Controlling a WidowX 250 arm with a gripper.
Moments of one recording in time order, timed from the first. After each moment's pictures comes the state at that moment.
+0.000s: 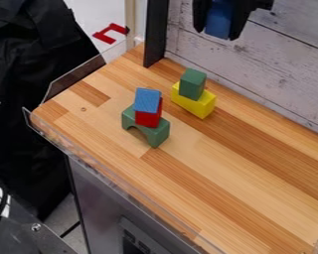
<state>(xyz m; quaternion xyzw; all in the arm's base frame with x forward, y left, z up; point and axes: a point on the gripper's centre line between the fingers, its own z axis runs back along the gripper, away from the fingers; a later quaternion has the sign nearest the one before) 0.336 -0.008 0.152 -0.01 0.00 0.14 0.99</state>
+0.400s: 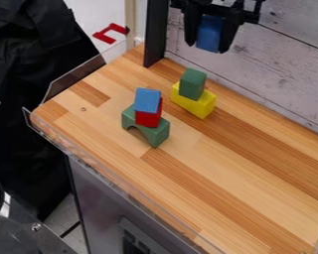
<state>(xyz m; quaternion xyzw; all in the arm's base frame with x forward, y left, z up) 0.337 0.001 0.127 -0.02 0.04 0.15 0.99</state>
